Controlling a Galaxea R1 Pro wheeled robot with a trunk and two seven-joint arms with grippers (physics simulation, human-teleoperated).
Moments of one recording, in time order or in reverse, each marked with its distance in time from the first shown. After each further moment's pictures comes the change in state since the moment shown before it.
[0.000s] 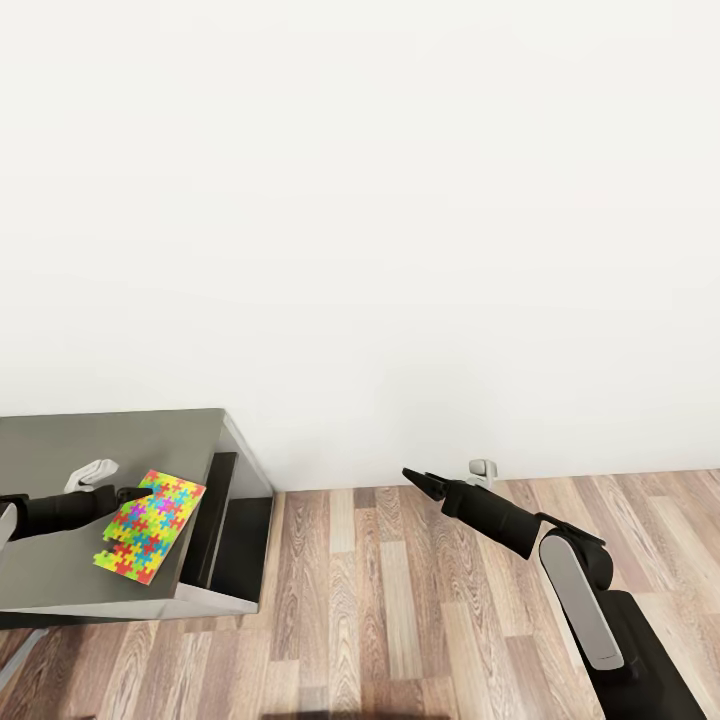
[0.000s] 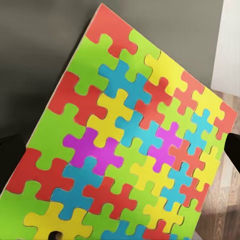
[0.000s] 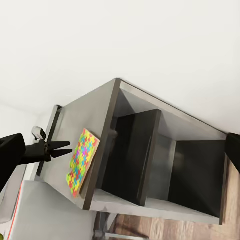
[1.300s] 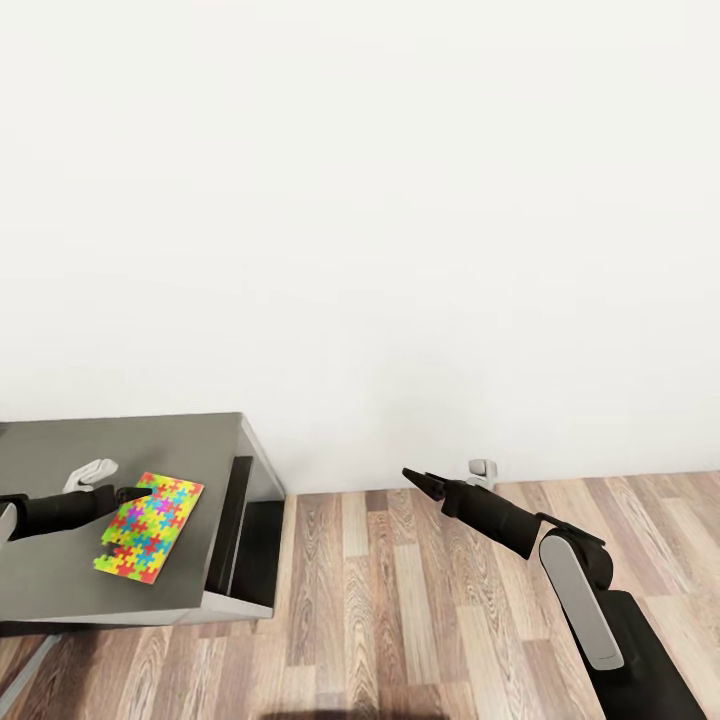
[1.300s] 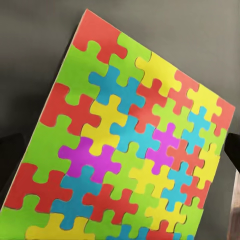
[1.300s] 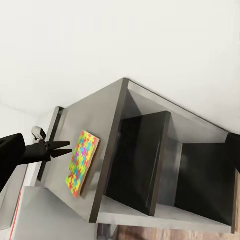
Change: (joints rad) left arm 0.000 0.001 -0.001 0.000 0.000 -0.004 0.001; right arm 0.000 0.000 0.000 0.000 0.000 0.000 0.000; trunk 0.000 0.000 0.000
